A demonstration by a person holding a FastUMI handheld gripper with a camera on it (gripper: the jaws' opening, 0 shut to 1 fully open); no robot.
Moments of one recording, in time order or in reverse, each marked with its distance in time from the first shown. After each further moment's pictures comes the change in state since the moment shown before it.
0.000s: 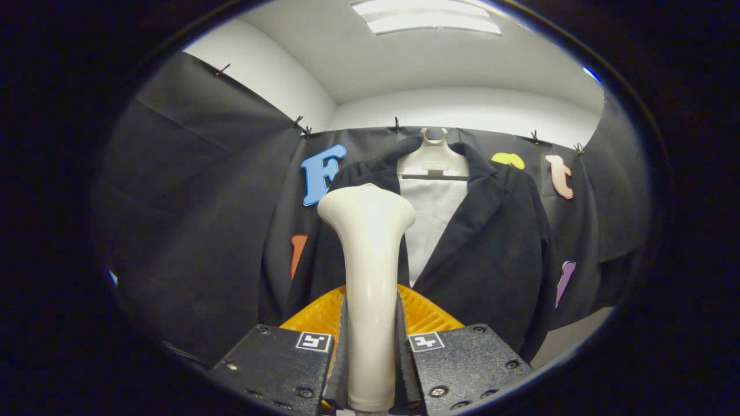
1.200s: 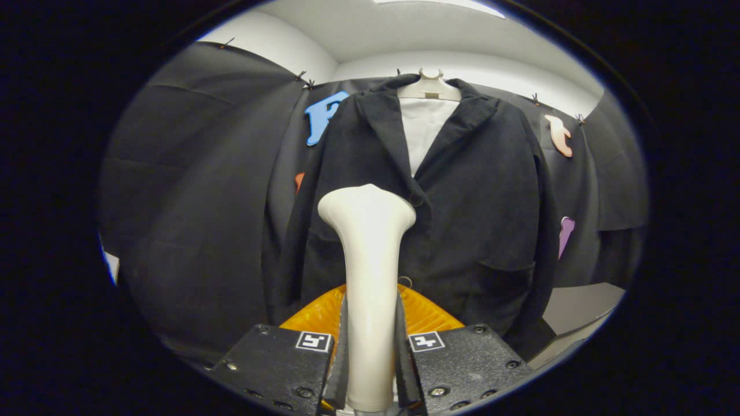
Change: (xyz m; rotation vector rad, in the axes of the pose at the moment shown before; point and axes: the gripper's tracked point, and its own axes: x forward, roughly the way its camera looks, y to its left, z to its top) arm -0.053 -0.005 -0.130 -0.015 0.274 0.008
